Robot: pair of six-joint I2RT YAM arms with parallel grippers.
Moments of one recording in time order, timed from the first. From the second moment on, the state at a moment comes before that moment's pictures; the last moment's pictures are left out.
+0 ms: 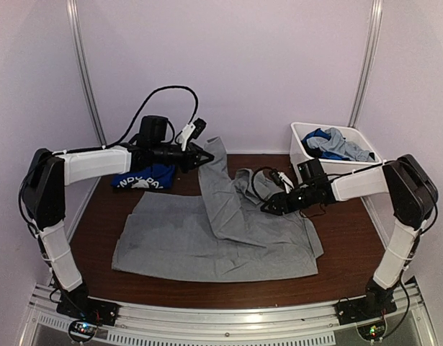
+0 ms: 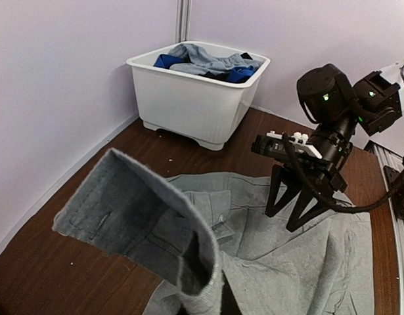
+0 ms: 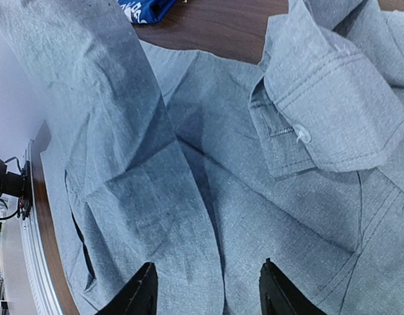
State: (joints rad) left arm -0.54 1.85 1.42 0.02 0.64 0.15; right arm 0.41 1.78 0.97 0.02 -0.63 0.15
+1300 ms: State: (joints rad) left arm -0.52 1.81 1.40 0.26 1.10 0.28; right arm 0.49 1.85 1.34 0.19 -1.04 0.17
